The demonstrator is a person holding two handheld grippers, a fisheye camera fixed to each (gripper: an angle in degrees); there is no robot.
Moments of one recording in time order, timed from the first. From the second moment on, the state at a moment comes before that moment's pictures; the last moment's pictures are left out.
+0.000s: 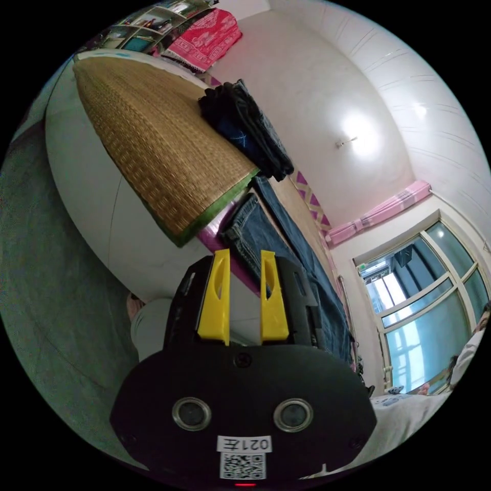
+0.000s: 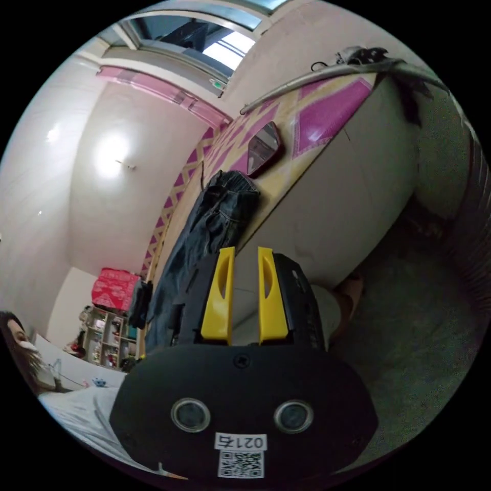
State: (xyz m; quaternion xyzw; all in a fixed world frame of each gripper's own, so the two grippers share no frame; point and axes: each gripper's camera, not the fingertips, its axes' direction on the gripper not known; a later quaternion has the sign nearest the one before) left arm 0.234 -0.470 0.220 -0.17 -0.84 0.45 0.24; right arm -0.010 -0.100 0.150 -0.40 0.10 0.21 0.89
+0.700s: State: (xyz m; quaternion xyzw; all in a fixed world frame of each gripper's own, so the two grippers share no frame) left arm 0.183 -0.505 0.243 -0.22 -0.85 0.36 0.31; right arm 0.032 -0.147 0.191 -0.39 0.00 0.32 0.86
